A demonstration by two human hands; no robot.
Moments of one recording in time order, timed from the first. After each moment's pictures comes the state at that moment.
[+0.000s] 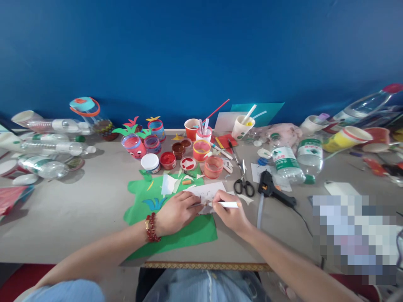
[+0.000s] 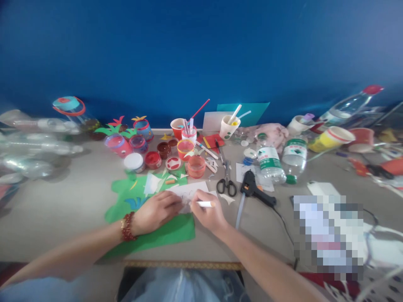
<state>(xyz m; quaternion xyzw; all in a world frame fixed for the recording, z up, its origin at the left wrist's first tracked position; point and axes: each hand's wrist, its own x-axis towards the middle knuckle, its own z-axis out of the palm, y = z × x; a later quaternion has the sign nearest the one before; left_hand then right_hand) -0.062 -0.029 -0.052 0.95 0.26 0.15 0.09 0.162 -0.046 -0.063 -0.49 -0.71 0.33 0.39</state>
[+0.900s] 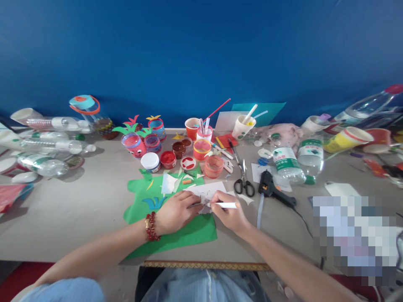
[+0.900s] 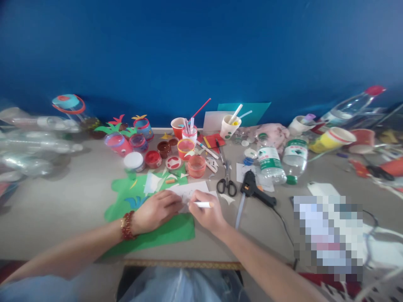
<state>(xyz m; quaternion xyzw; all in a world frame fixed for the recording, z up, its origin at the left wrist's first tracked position) -0.061 -0.029 -0.052 0.95 0.26 0.17 0.08 0.160 -0.046 -0.063 -0.49 -0.71 0.33 0.38</state>
